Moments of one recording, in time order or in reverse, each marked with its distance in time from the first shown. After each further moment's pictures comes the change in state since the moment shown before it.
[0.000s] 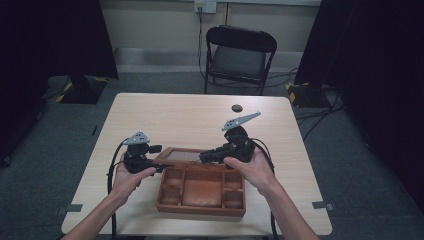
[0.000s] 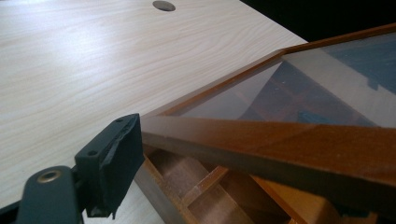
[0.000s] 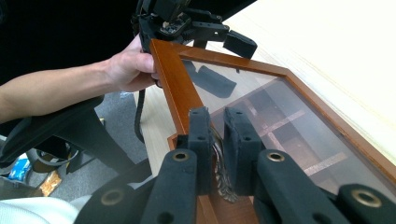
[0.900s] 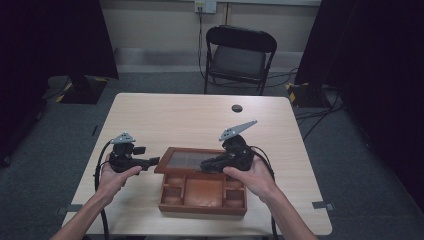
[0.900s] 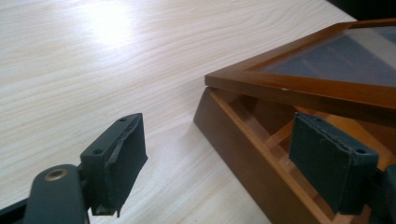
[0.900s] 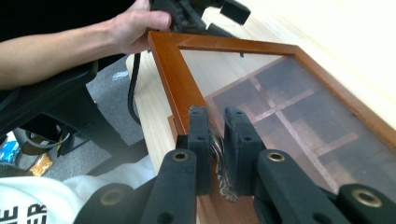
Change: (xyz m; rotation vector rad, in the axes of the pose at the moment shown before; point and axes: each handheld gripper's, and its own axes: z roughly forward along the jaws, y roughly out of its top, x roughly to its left) left arm 0.040 -0.021 -0.017 0.065 0.106 -0.055; right arm 0.011 -0.015 0.006 0.067 -0.025 -0.035
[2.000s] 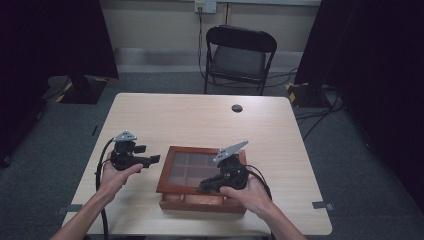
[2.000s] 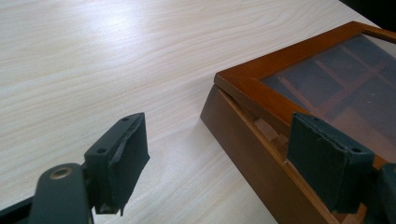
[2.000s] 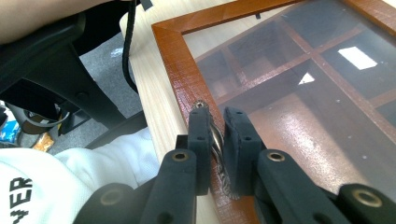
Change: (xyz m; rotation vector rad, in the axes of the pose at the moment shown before) left arm 0.004 0.003 0.006 0.006 0.019 -0.010; right arm 0.005 -0.042 0.033 0.087 0.003 -0.001
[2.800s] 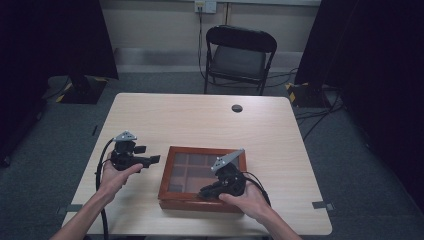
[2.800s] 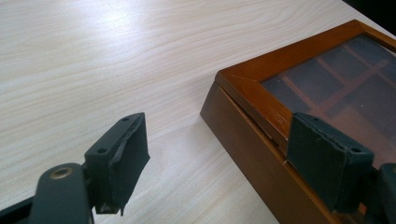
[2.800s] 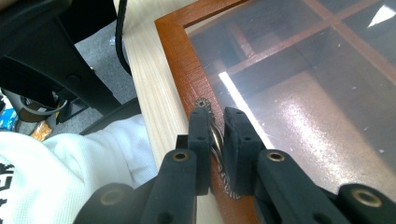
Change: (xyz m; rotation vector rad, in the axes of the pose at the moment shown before) left arm 0.001 -0.001 0.001 0.008 -0.003 -0.008; right arm -0.005 -0.018 0.020 0.046 0.011 -0.007
